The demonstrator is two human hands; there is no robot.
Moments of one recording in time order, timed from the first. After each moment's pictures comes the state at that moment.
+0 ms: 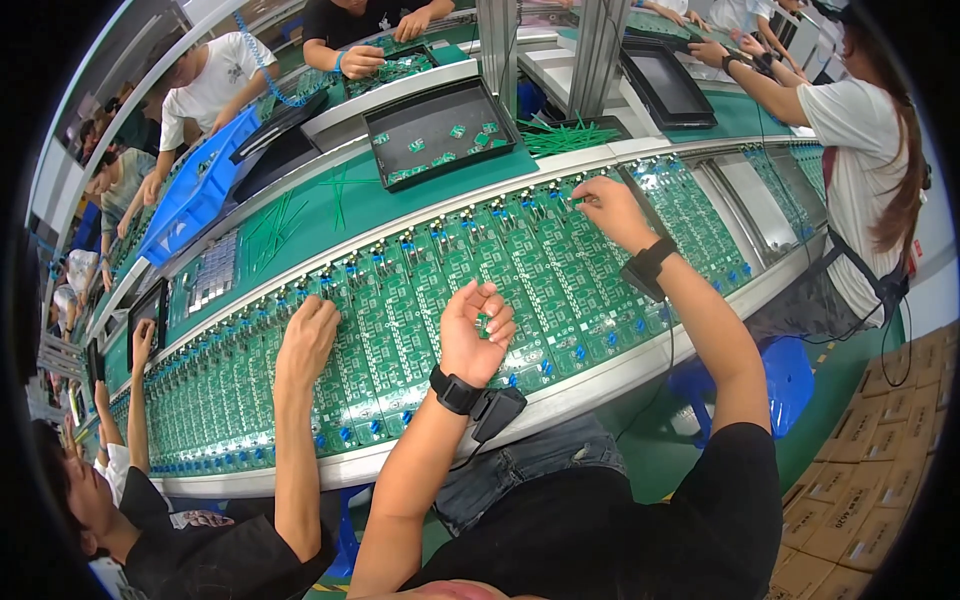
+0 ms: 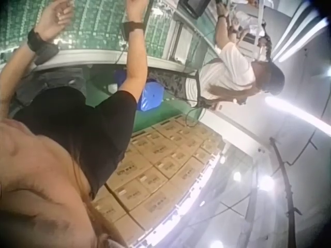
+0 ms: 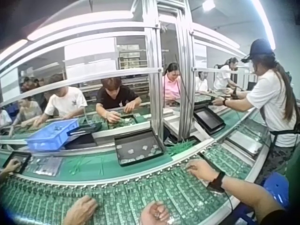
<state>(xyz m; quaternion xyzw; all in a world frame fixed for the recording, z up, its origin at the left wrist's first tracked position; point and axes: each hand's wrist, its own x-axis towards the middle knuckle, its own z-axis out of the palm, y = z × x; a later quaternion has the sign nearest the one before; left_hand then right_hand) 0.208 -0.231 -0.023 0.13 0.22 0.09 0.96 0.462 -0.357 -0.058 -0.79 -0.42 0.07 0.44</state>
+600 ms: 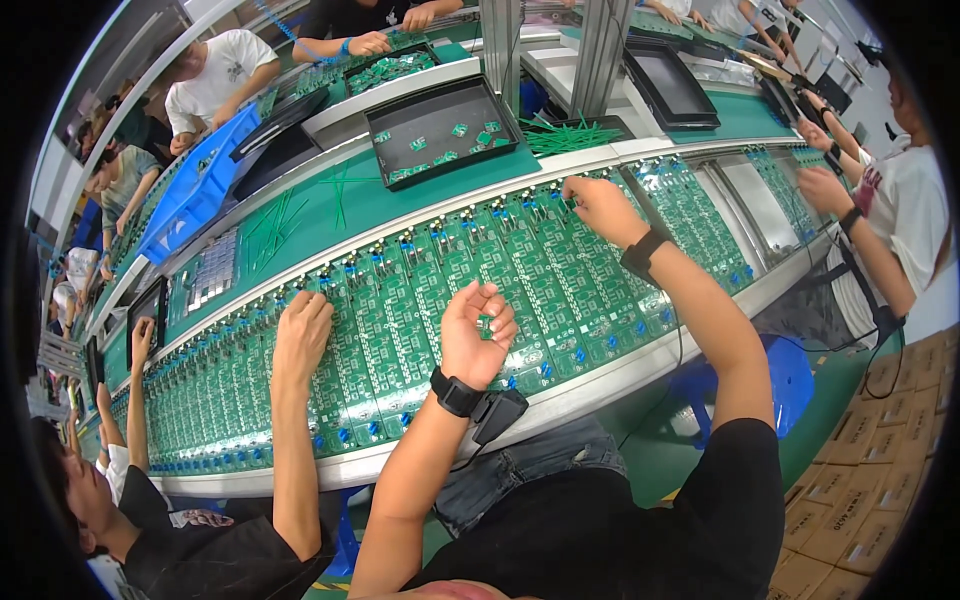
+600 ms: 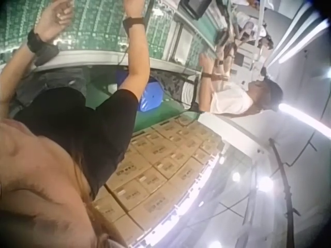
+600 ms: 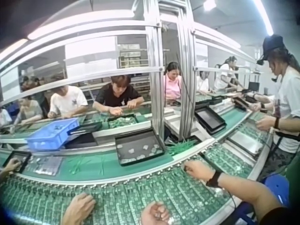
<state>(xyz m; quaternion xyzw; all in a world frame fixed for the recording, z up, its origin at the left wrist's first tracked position) 0.212 -0.234 -0.022 0.14 0.24 0.10 0.96 0.459 -0.340 -0.044 -0.80 -0.50 0.04 0.34</state>
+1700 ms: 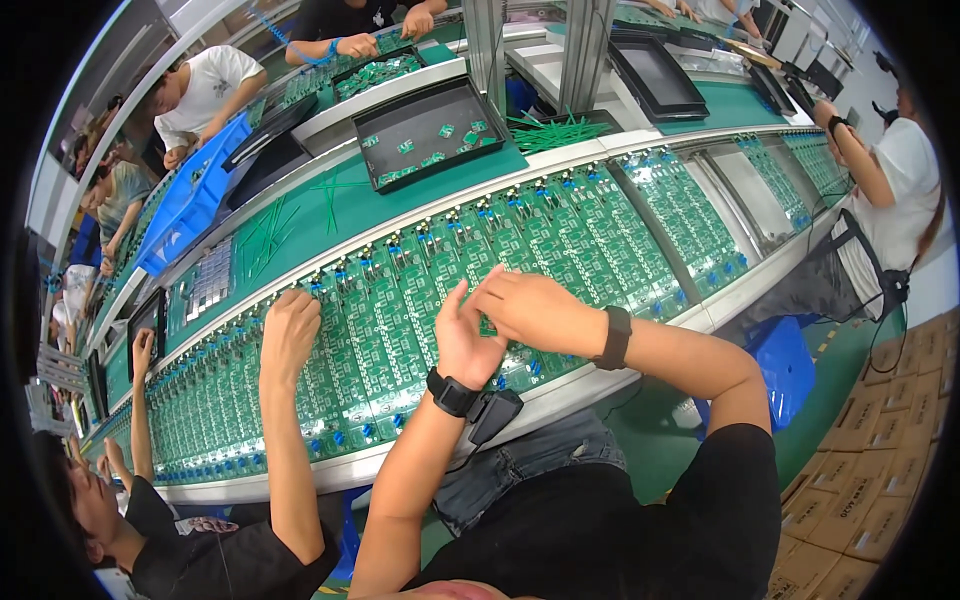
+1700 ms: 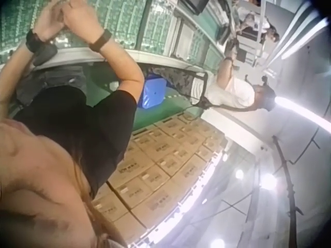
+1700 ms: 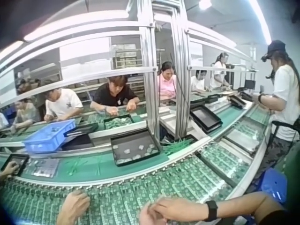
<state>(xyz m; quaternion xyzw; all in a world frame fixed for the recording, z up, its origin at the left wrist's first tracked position) 0.218 -0.243 -0.020 0.20 0.24 0.07 0.95 0.314 -0.339 0.005 -0.68 -0.66 0.03 0.30</state>
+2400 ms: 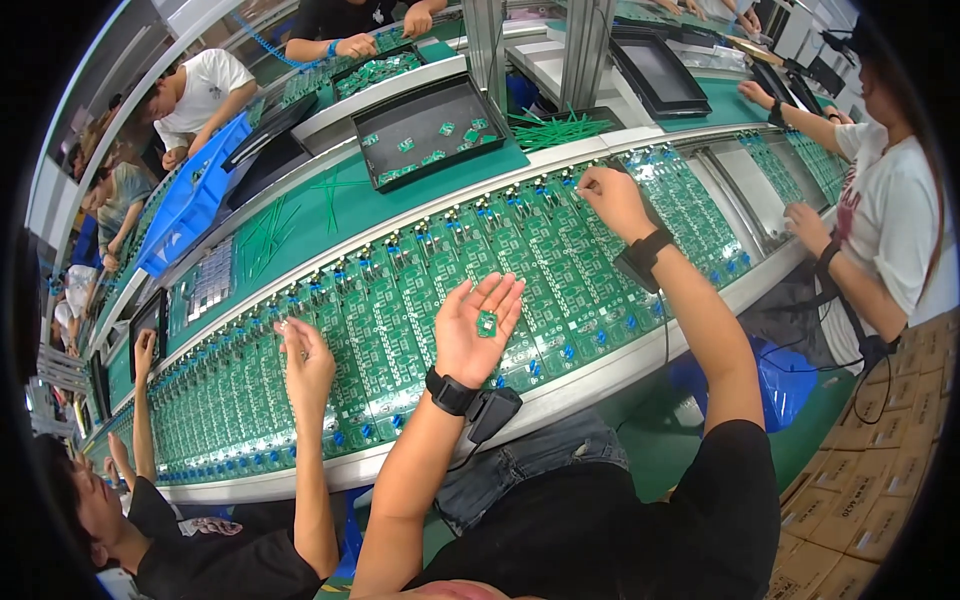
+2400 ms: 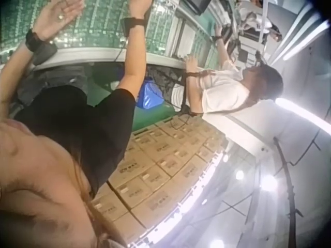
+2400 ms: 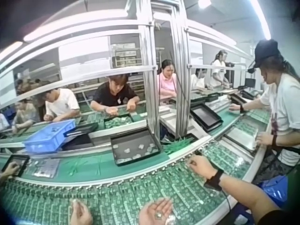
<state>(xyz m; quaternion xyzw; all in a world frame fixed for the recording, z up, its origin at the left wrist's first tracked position) 0.220 -0.240 -0.021 0.14 0.25 0.08 0.96 0.475 -0.362 -0.059 -0.83 -0.38 -0.01 0.40</state>
